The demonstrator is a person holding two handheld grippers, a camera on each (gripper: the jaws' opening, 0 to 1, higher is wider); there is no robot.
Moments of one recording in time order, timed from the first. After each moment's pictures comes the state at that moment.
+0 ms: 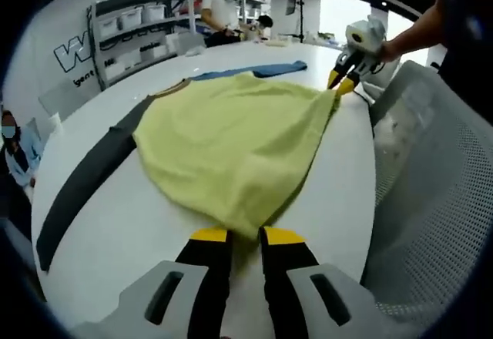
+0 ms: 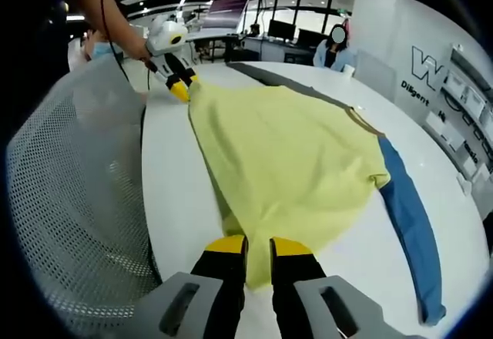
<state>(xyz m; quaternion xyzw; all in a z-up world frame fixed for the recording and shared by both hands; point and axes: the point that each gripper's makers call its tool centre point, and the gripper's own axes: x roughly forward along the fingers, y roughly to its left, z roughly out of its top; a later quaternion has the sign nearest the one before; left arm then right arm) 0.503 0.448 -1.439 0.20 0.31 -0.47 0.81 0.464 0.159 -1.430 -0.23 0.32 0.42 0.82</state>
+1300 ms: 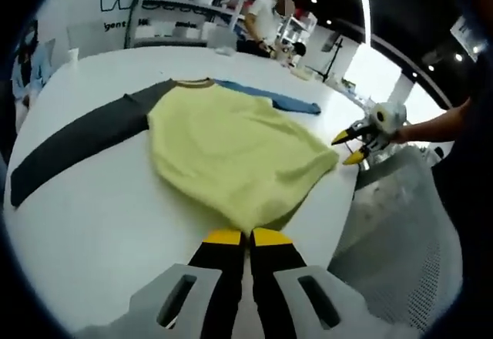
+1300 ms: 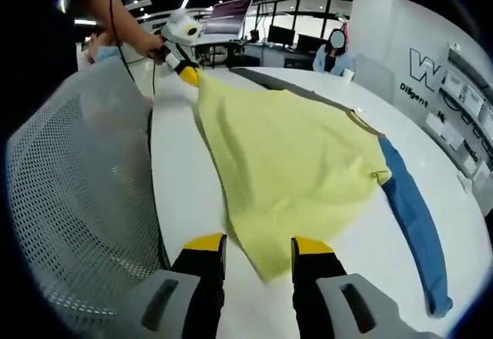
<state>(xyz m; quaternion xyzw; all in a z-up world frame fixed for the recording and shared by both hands) 0.503 0.444 -1.399 -0.01 0.37 -0.44 0.81 0.450 0.159 -1.429 -0.22 0.30 0.42 0.83</state>
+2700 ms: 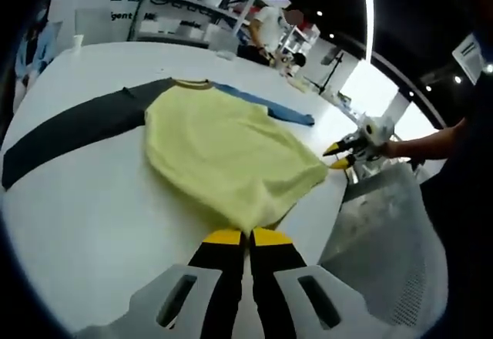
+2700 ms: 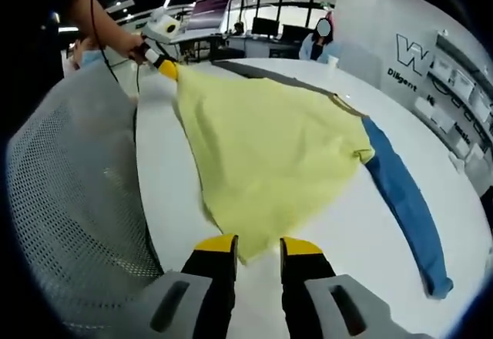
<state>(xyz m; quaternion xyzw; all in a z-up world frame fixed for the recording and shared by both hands) 0.496 0.440 -1.398 -0.05 0.38 -0.45 0.81 0.457 0.130 -1.435 -0.21 0.34 0.38 0.84</state>
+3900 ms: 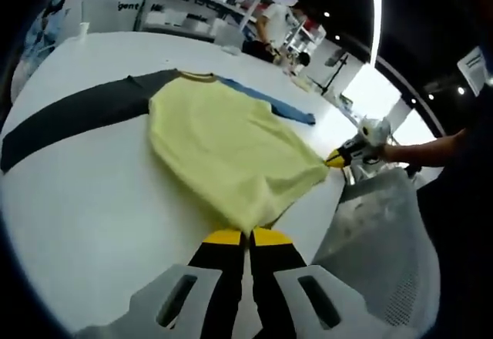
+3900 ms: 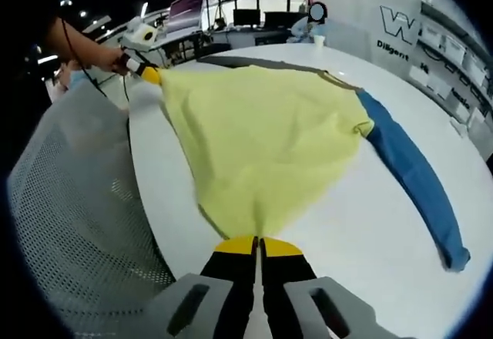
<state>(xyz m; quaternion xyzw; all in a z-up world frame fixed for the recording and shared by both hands) 0.491 0.446 -1.400 -0.08 0.41 -0.44 0.79 0.449 0.125 -1.441 -0.15 0.39 0.36 0.83</state>
